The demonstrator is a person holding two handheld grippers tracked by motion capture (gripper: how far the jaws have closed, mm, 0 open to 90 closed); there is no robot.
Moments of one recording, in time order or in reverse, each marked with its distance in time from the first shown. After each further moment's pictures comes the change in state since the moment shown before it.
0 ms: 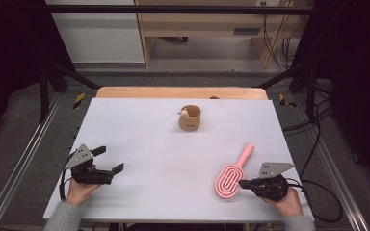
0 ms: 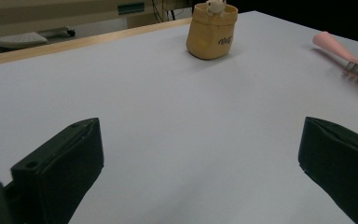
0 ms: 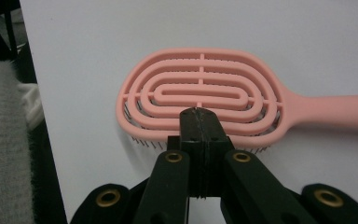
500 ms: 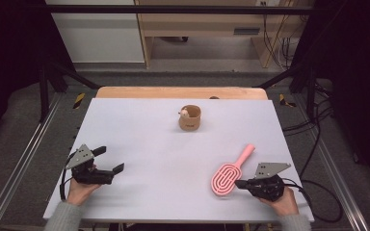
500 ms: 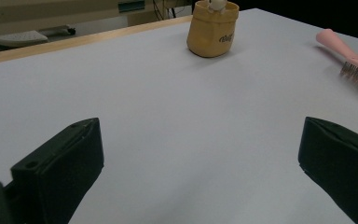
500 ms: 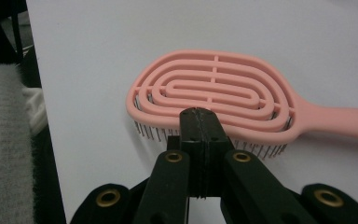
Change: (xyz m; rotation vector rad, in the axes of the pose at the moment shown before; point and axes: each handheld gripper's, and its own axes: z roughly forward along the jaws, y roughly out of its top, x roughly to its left) left arm 0.000 0.000 0.001 0.008 0.003 0.002; right arm 0.003 0.004 0.009 -0.016 0.018 -0.017
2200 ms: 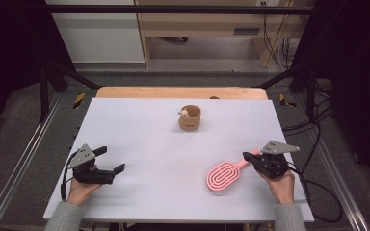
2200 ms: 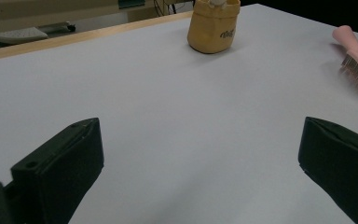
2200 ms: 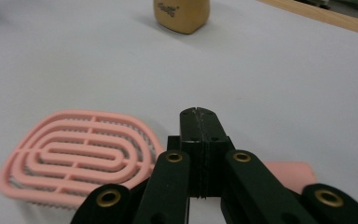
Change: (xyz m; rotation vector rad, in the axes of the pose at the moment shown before) left arm 0.000 -0.001 0.003 0.016 0.002 0.003; right arm -0.044 0.022 -0.006 -0.116 -0.321 0.174
